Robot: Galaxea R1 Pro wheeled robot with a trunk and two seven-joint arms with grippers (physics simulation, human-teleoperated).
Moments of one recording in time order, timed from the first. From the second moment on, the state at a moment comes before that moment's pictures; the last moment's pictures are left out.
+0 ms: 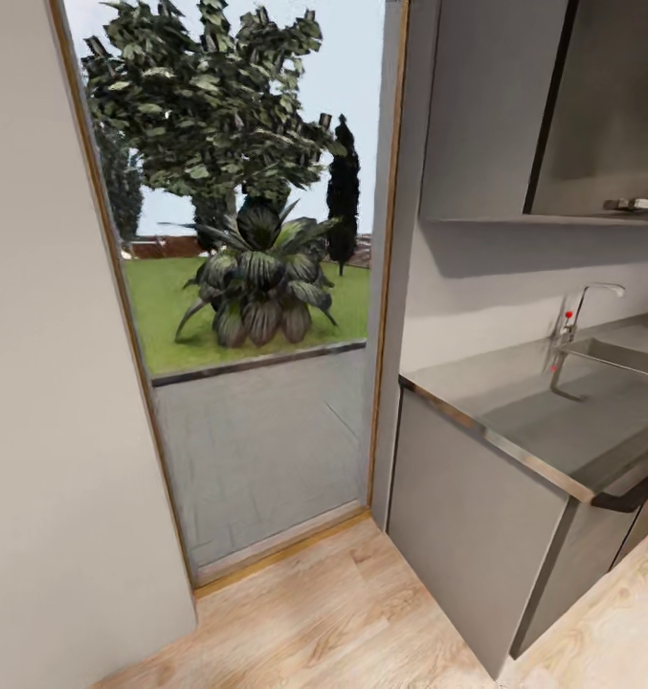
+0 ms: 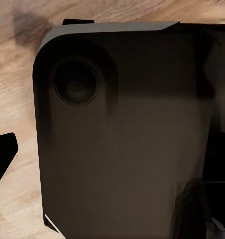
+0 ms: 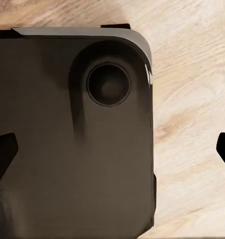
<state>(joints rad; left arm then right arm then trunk) 0.00 -0.03 0.01 -0.04 0.02 -0.01 -0.01 0.00 -0.02 -0.01 0.00 -0.05 -0.08 0.00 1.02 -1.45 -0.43</state>
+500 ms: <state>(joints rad) 0.00 -0.02 0.00 -0.04 0.01 -0.01 -0.01 0.00 -0.02 -0.02 0.00 -0.05 -0.08 0.00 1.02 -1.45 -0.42</state>
